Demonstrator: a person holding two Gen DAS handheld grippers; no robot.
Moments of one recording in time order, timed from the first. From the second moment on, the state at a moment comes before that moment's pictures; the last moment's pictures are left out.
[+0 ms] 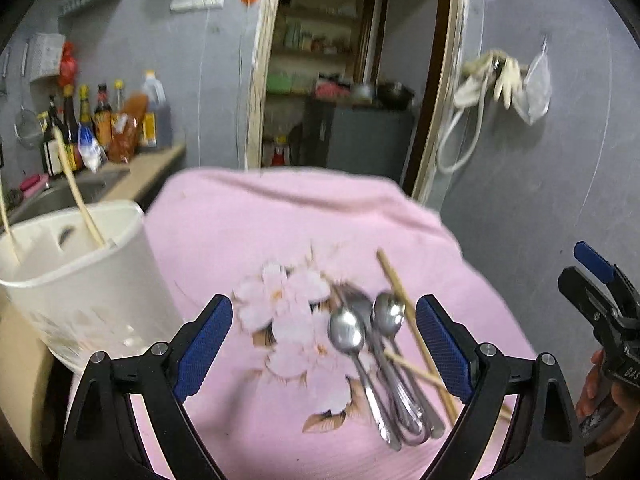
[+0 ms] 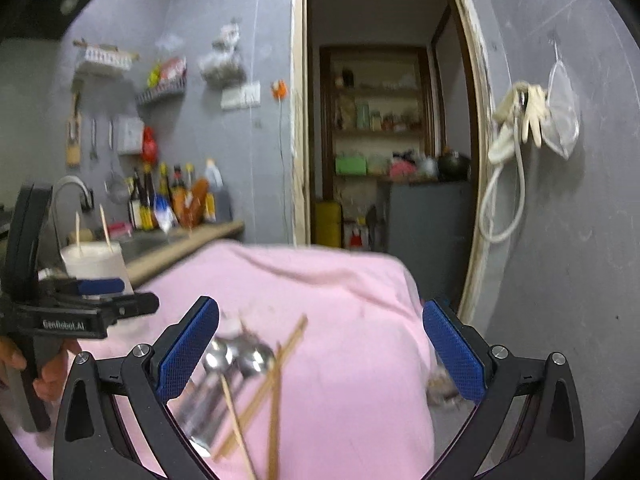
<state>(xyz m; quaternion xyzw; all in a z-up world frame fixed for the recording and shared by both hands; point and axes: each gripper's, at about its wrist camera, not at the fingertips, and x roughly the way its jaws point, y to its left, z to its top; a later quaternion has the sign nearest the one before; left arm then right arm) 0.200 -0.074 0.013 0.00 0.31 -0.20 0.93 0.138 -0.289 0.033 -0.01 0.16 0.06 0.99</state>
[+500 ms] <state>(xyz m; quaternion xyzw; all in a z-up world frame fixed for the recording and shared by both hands) 0.243 -0.093 -0.044 0.04 0.42 -0.22 0.88 0.179 -0.275 -0.024 -0.04 0.34 0.12 0.93</state>
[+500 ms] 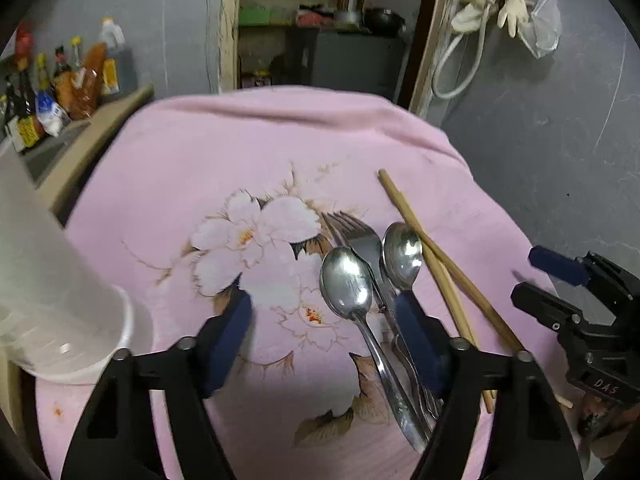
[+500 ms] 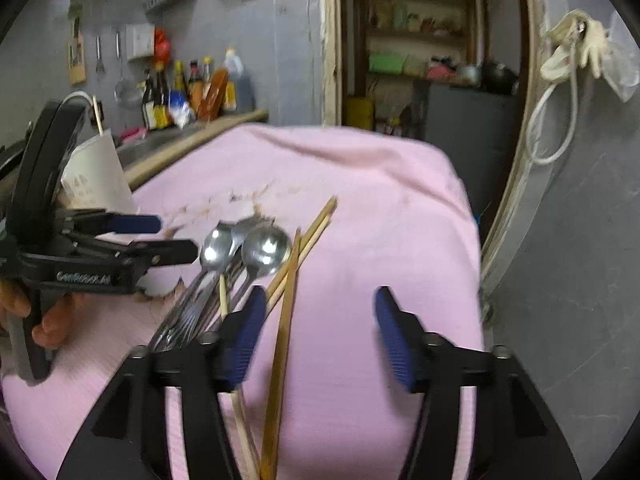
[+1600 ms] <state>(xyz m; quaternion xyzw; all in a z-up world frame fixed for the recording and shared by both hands) 0.259 -0.092 -0.029 0.03 0.39 -0.22 0.90 0.201 -0.265 -0.018 -0.06 0.35 0.10 0.93</state>
